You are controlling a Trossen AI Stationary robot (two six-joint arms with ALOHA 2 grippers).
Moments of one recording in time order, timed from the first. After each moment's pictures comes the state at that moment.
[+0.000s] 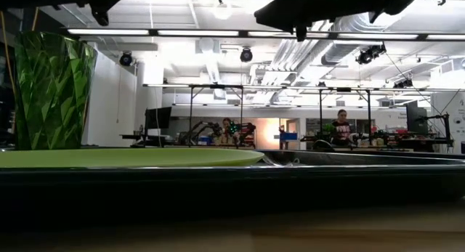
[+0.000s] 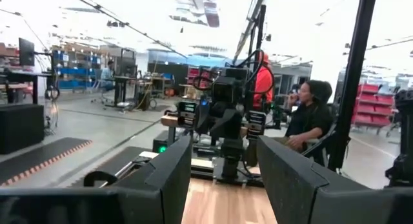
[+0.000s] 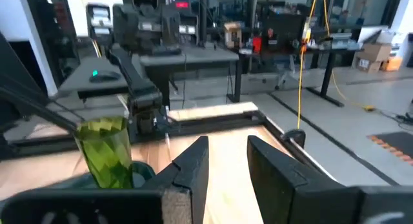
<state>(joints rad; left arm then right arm) 0.33 0.32 0.38 0.18 0.20 -0.15 -0.12 1.26 0.74 0.48 0.11 0.00</state>
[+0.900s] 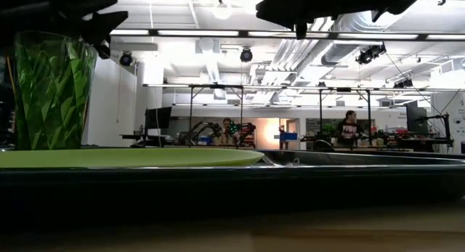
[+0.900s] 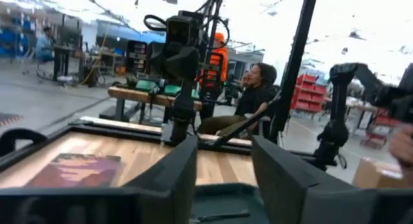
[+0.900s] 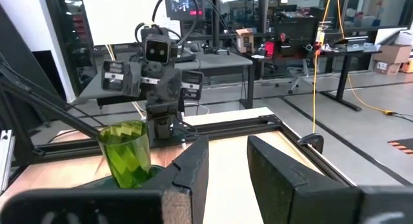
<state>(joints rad) 0.14 0.27 0.09 0.37 0.21 -0.22 -0.09 1.25 0.72 0.52 0.09 0.03</state>
